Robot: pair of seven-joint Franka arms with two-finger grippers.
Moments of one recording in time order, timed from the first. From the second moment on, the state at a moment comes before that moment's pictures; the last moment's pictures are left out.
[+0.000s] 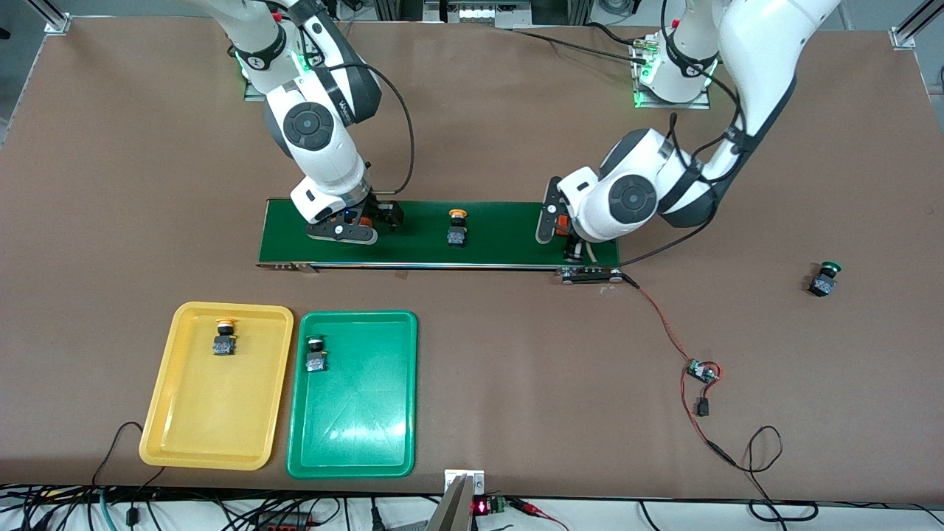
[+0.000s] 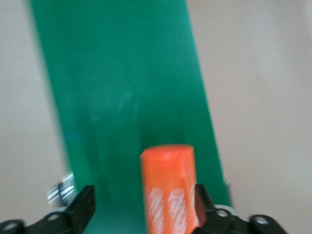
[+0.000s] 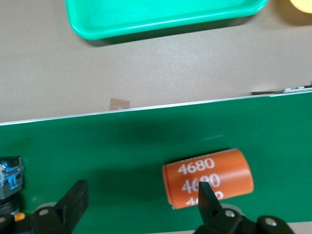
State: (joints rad) left arm 0.12 0.47 -0.65 -1.92 0.12 2.16 1.18; right arm 0.52 0.26 0.06 -2.09 -0.01 2.38 0.69
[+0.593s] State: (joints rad) left arm 0.56 0.36 -0.52 -1.93 0.11 2.15 1.22; right arm 0.60 0.28 0.06 -2.09 -0.01 2.38 0.80
